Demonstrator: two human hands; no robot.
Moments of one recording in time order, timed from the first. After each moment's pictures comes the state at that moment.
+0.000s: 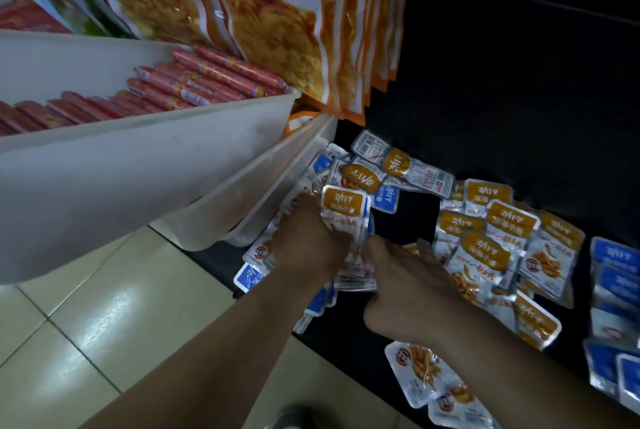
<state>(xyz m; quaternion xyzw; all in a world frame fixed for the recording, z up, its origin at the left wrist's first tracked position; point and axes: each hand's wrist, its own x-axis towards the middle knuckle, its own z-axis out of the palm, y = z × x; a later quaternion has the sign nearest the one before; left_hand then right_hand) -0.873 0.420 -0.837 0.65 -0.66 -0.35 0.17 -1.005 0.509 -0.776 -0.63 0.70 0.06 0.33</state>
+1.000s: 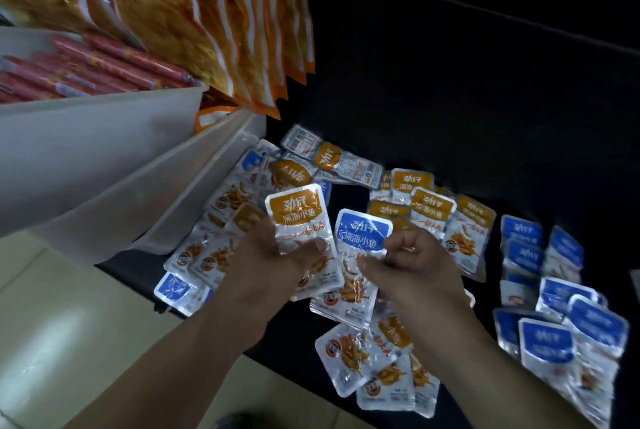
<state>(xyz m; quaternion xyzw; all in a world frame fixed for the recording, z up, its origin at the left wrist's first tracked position) -0.903 0.478 -0.787 0.56 -0.49 -0.62 0.26 -1.059 0.564 -0.770 -0.20 0.74 -0.47 0.43</state>
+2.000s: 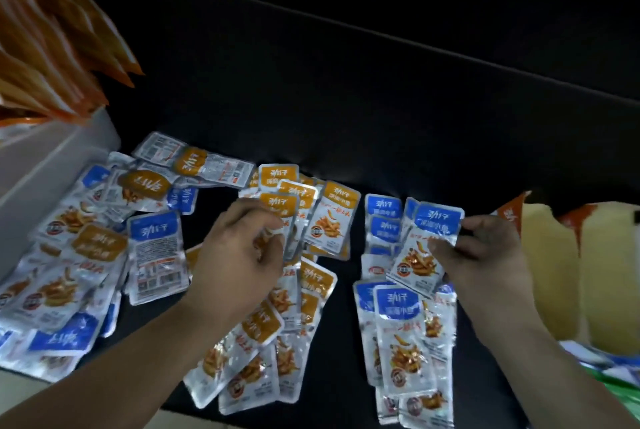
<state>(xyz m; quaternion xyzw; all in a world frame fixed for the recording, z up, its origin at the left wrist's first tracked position) -1.021 0.511 -0.826 0.37 -0.84 -0.30 0.28 -1.247 0.695 -0.767 -0.13 0.82 -0.52 0.20</state>
